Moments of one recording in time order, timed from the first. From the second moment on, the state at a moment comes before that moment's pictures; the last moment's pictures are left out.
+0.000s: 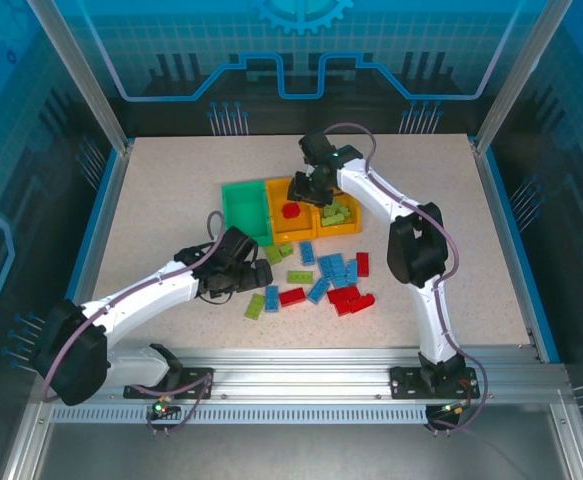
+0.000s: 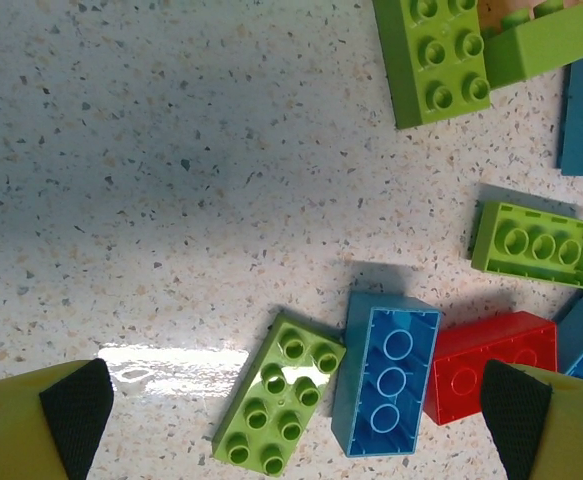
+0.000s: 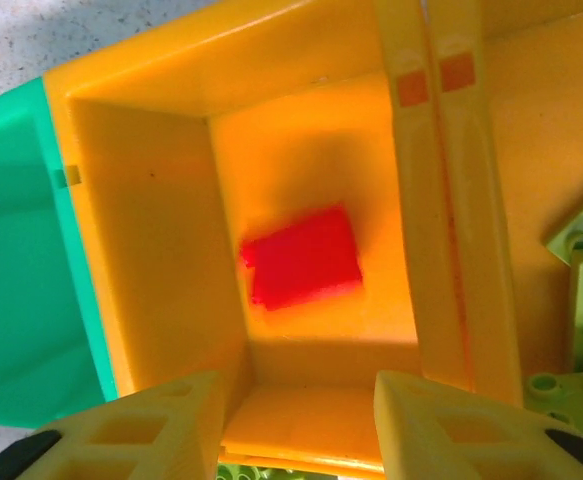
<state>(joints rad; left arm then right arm) -0.61 1.27 0.80 -0.68 -0.06 -0.88 0.51 2.24 2.05 -0.94 -0.19 0.65</state>
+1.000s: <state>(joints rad) -0.91 1.59 0.95 -0.76 -0.14 -0.98 0.43 1.77 1.64 -0.84 -0.18 0.57</state>
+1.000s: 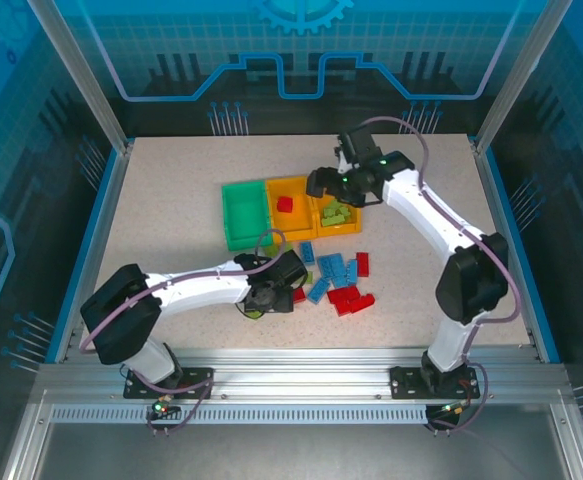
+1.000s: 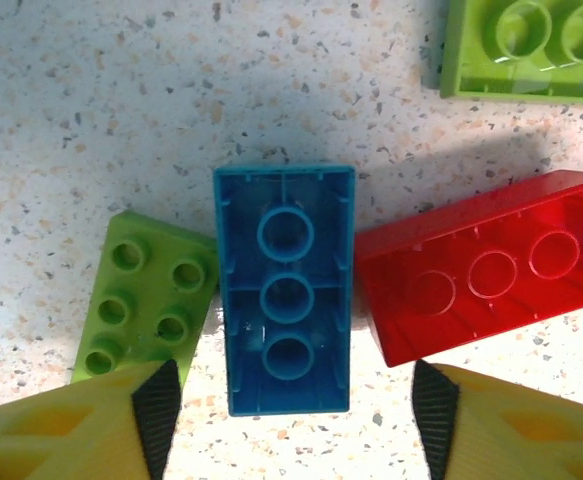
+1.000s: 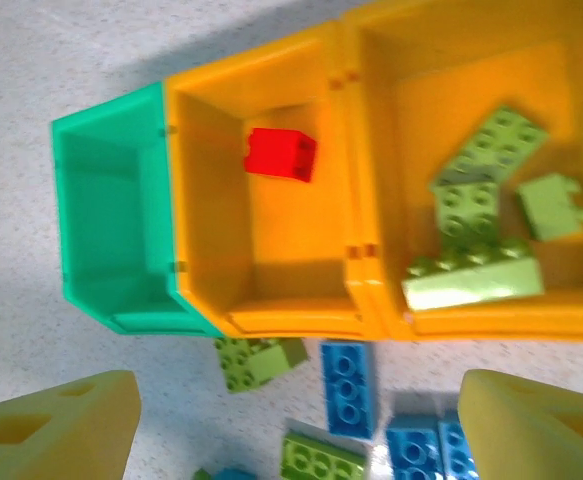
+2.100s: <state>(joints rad) -0.92 1.67 0.97 -0.74 -0.14 -0.98 0.08 1.33 1.14 -0.84 -0.19 0.48</state>
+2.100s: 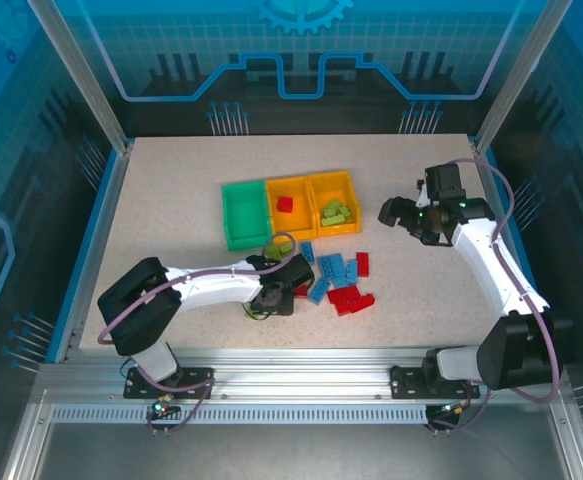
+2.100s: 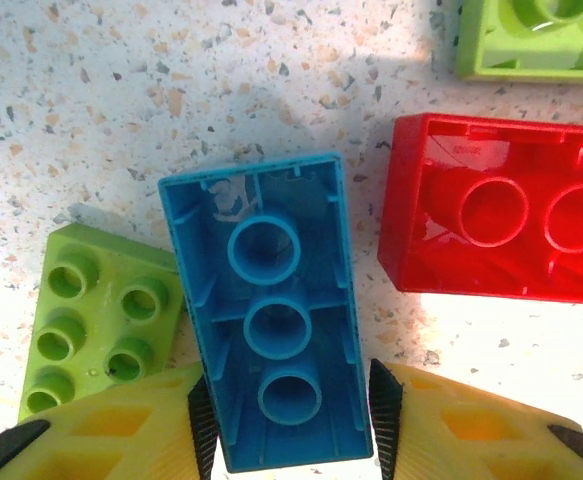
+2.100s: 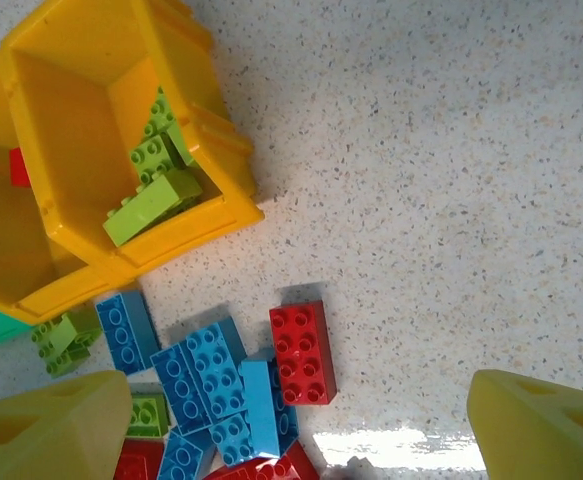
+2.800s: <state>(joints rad) -0.92 1.67 1.01 -0.76 -0.19 -1.00 0.21 1.23 1.03 -0.85 -0.14 0.48</state>
